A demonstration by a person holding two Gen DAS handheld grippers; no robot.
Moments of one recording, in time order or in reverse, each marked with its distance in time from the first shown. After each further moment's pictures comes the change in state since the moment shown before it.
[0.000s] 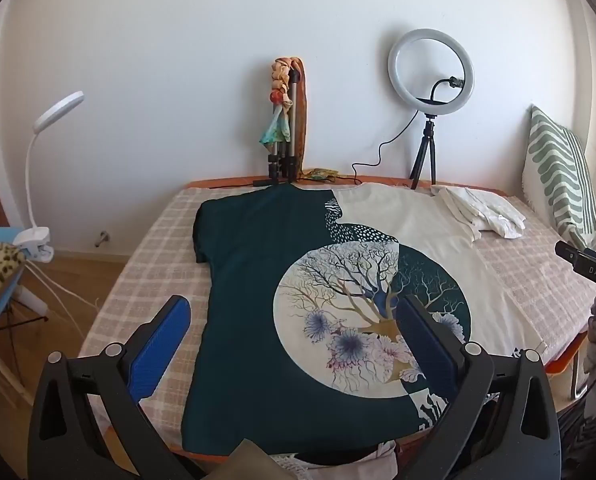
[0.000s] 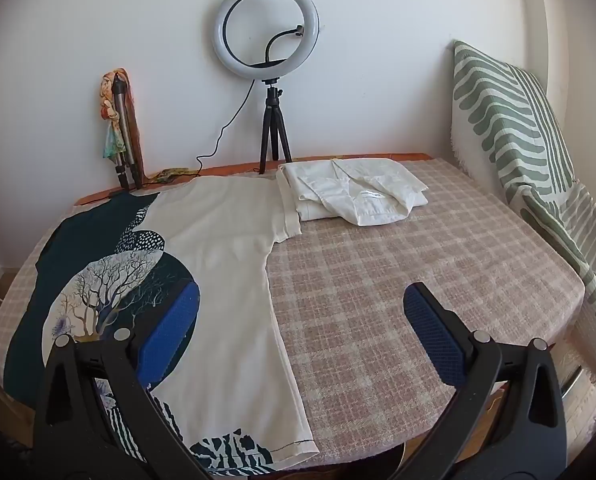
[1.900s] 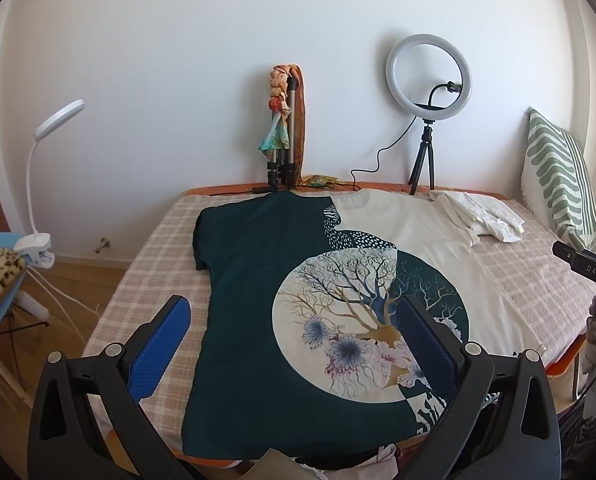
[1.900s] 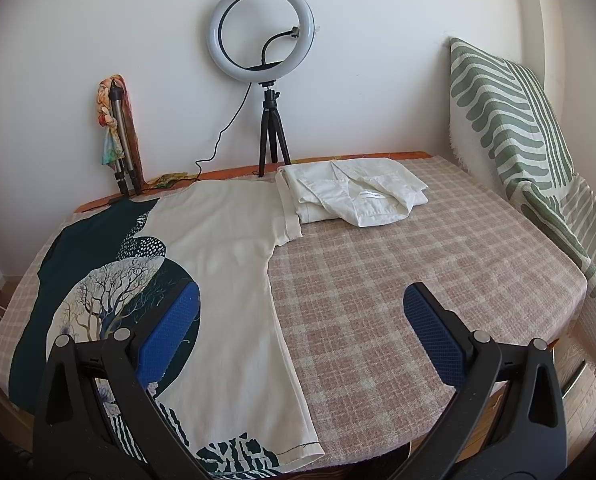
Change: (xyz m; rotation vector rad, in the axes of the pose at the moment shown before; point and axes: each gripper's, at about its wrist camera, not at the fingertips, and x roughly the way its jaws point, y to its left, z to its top) left arm -0.006 -0.003 0.002 0.011 -0.029 0.005; right arm 0.000 -0.001 0.002 0.014 -0.002 -0.002
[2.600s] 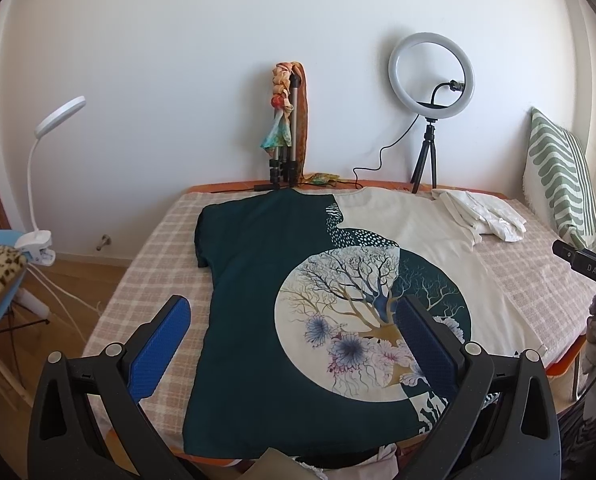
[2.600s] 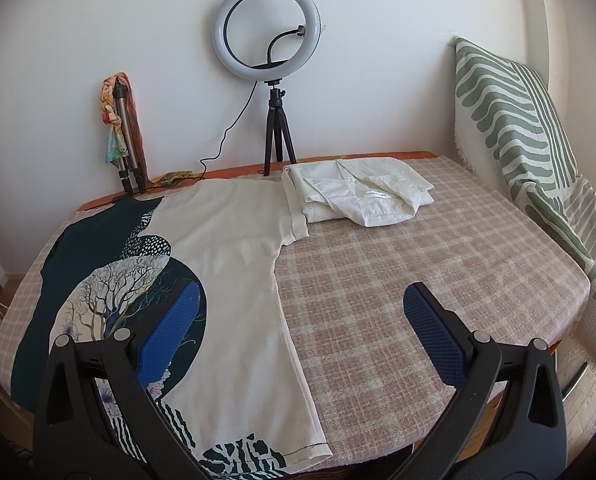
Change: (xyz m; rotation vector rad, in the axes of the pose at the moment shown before) left arm 0.003 0.003 0.000 -0.004 0.009 0.003; right arm 0.001 0.005 0.000 0.002 0.001 0.003
